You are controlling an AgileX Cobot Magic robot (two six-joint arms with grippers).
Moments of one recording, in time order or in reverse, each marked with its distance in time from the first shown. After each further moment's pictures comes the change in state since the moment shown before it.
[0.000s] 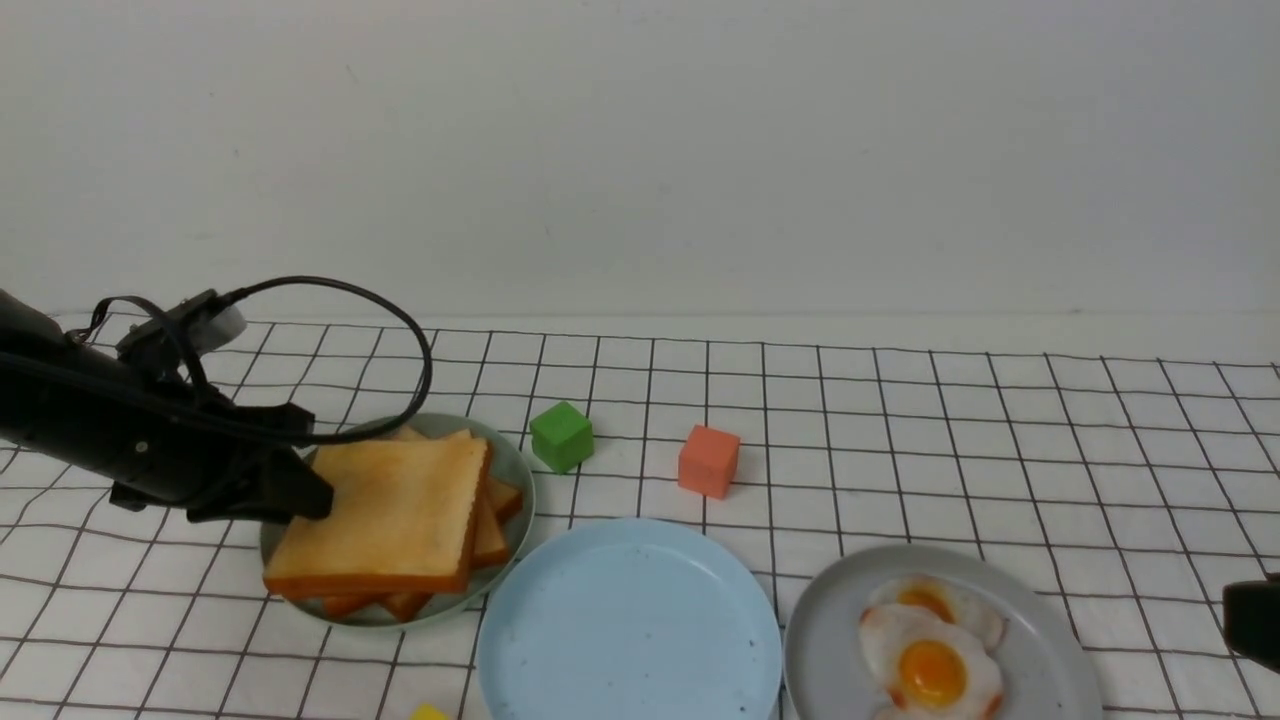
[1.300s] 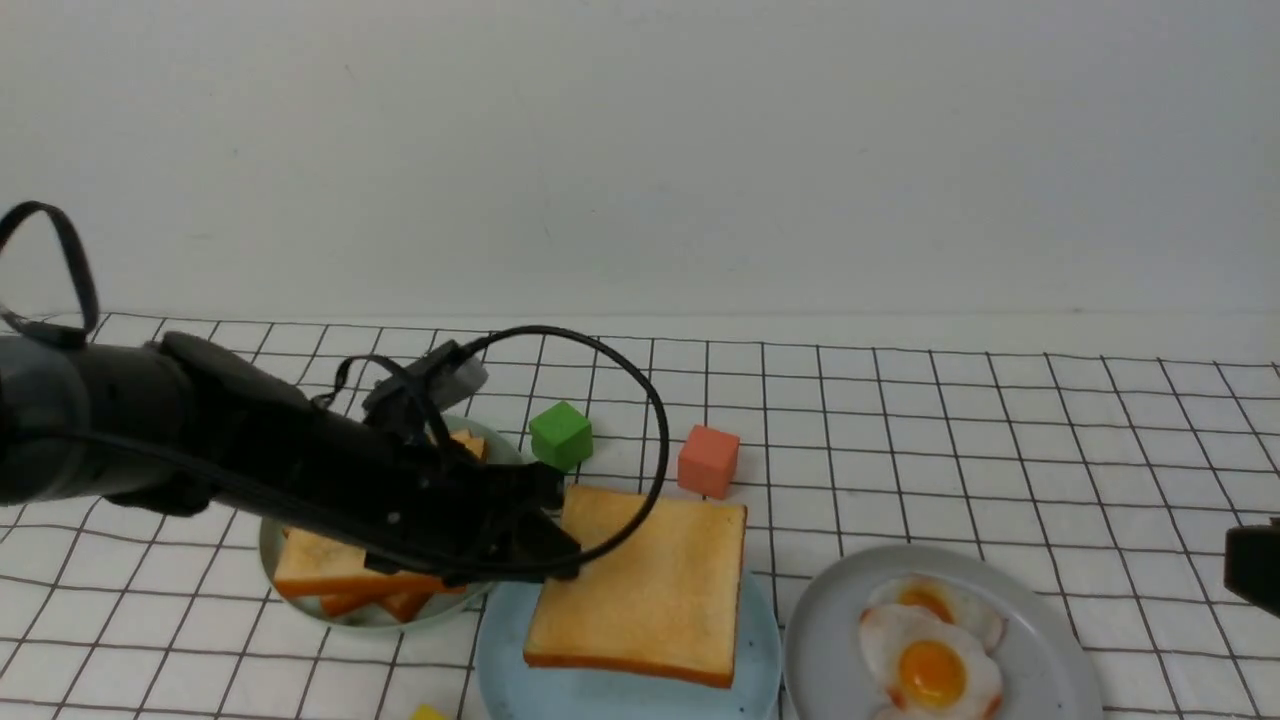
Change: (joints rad) right arm 0.000 0.000 0.000 -0.018 -0.083 0.000; left arm -0.400 -0.043 0.149 -0.374 -0.139 0.075
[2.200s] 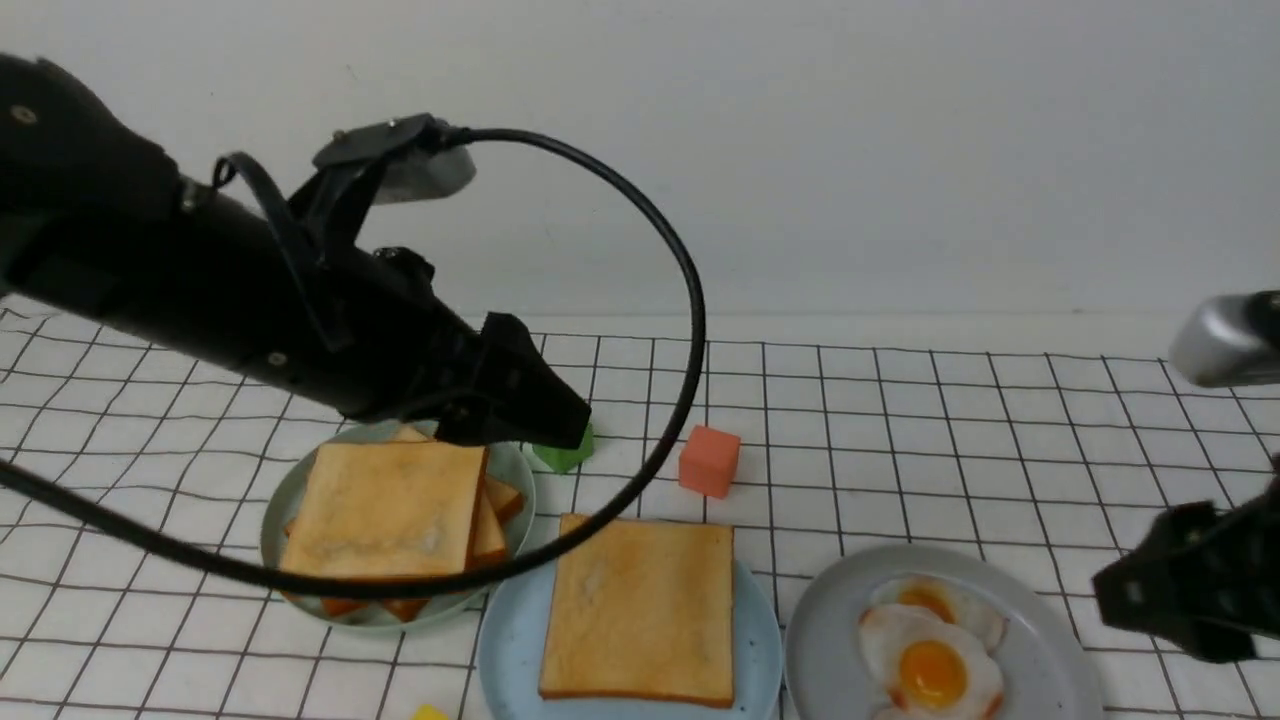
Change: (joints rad) right arm 0.000 0.438 -0.130 -0.151 0.157 0.099; left arm -0.028 -0.354 -0.213 0.433 0.263 -0.152
